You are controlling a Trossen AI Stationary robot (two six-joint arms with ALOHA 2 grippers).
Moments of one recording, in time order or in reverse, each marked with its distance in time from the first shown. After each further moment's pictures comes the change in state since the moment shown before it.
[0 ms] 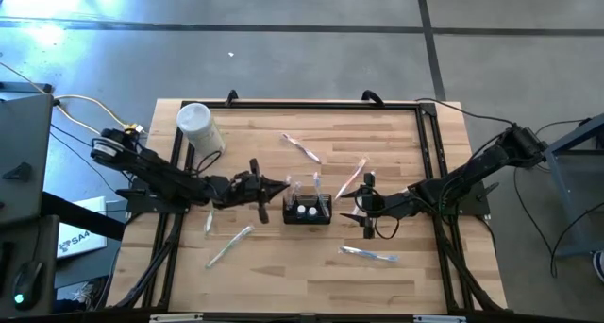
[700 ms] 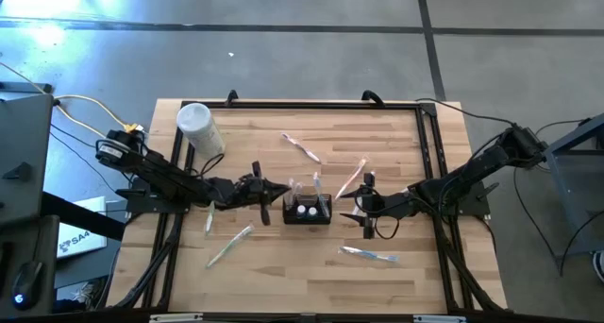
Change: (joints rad) left arm 0.000 0.049 0.000 -0.018 0.008 -0.017; right arm 0.000 0.000 0.000 0.000 0.000 0.000
